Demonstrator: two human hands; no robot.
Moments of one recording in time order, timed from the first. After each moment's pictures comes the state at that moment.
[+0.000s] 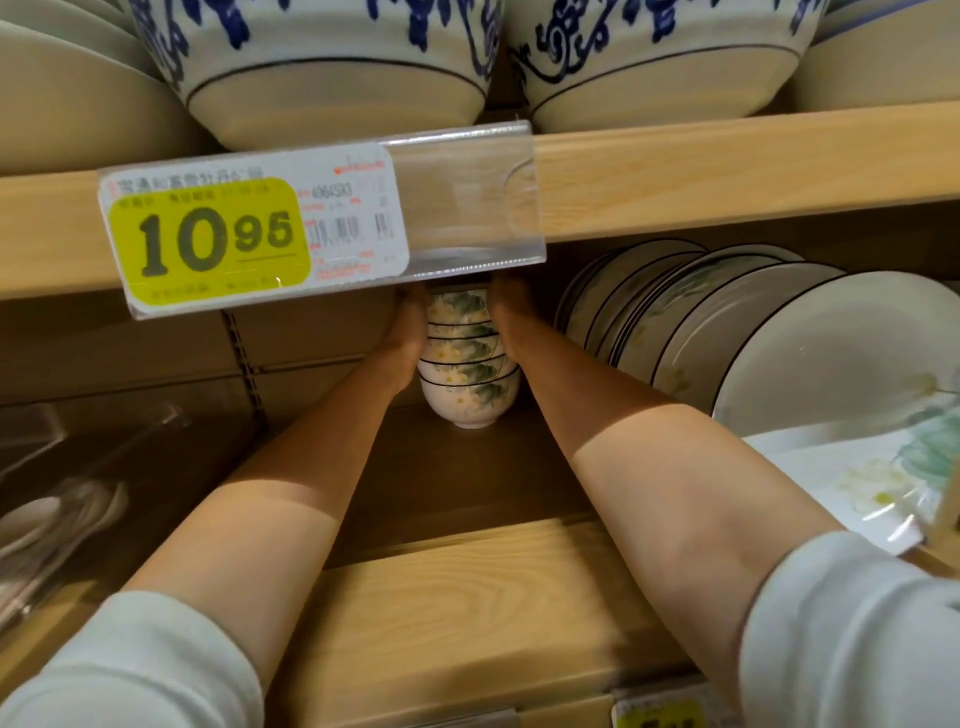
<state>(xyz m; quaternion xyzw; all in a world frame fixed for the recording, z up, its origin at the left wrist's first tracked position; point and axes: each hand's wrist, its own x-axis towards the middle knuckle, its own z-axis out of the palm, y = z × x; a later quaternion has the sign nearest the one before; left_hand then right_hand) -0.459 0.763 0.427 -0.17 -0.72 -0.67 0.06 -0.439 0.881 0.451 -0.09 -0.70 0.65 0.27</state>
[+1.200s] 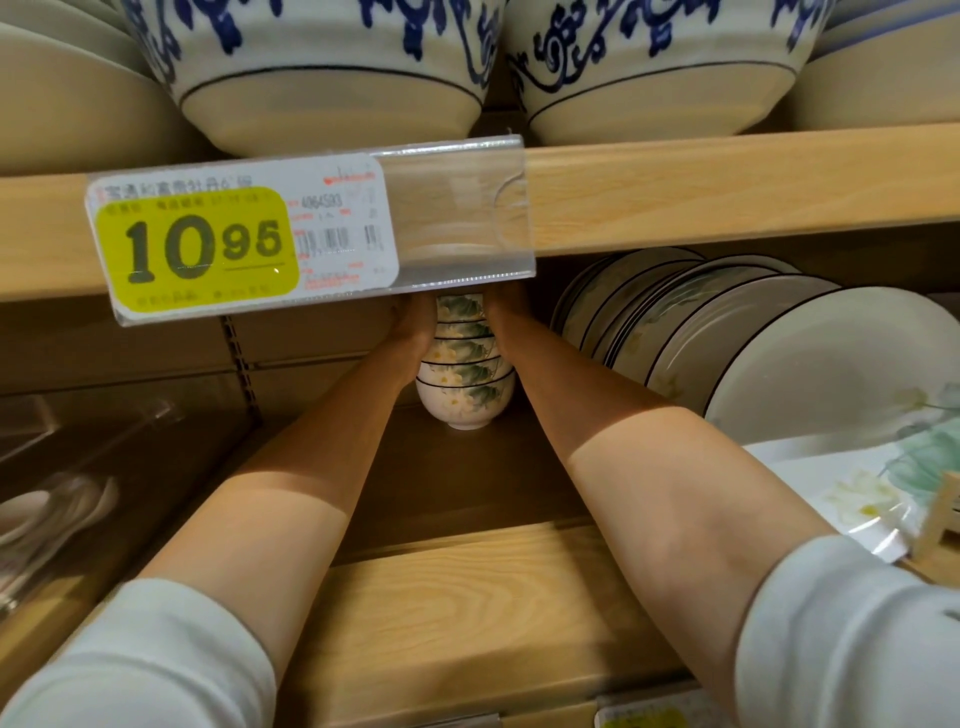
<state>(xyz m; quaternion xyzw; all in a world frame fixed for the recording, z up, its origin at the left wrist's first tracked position) -0.442 0.775 0.441 -0.14 -0.73 -0.66 0.03 -0.455 0.884 0.449 -0.09 -0.70 0.66 0.25</state>
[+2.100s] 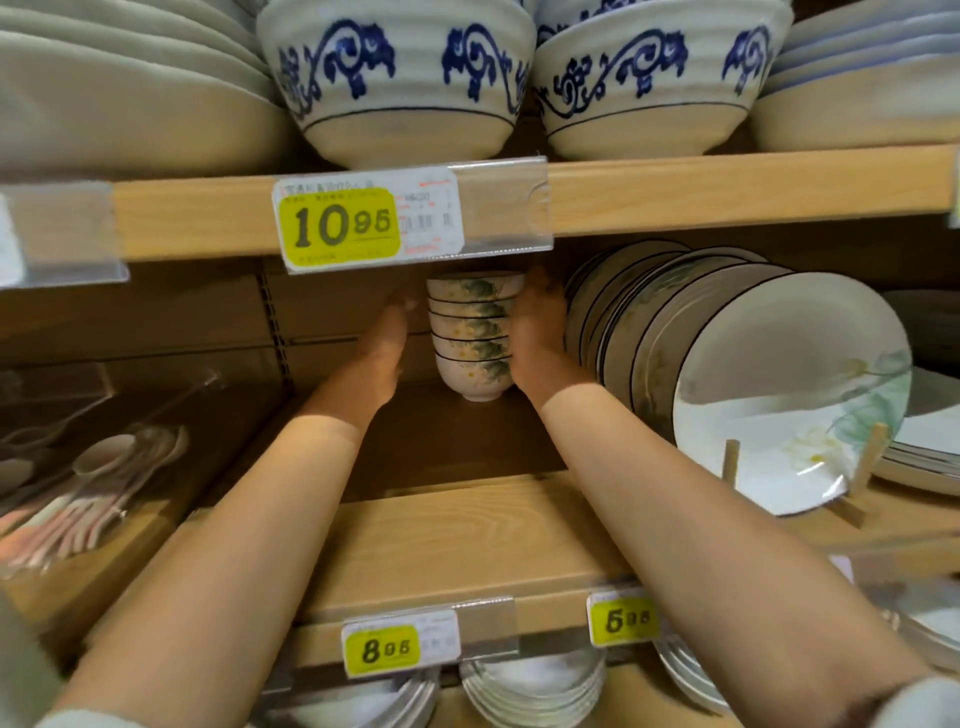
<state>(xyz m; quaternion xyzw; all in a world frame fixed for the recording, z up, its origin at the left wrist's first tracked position) -0.339 0.708 0.431 -0.06 -0.72 -0.69 0.02 -0.322 0.842 0.436 -0.10 -0.56 0.75 0.34</state>
